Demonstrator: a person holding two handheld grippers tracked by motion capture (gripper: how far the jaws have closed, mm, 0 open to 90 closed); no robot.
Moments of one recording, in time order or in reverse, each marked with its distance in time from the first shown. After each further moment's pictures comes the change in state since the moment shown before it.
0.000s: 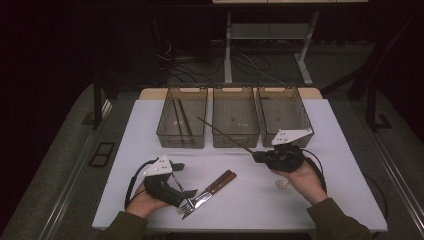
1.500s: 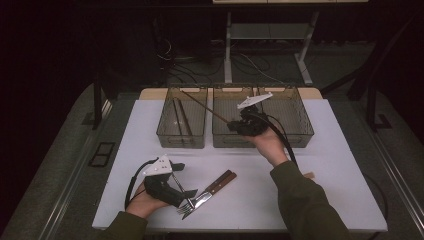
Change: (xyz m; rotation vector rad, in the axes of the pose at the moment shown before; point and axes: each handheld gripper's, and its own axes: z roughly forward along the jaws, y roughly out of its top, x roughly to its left) left arm -0.001 0.000 0.000 -0.015 -0.007 -0.014; right arm -0.021 0.097 0.071 0.048 -0.078 0.054
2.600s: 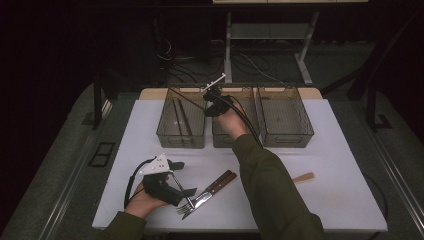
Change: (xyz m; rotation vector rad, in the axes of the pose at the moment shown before) left arm 0.002 0.002 -0.004 -0.038 -0.018 -0.002; right arm 0.002 0.077 0.099 0.175 -0.107 0.007
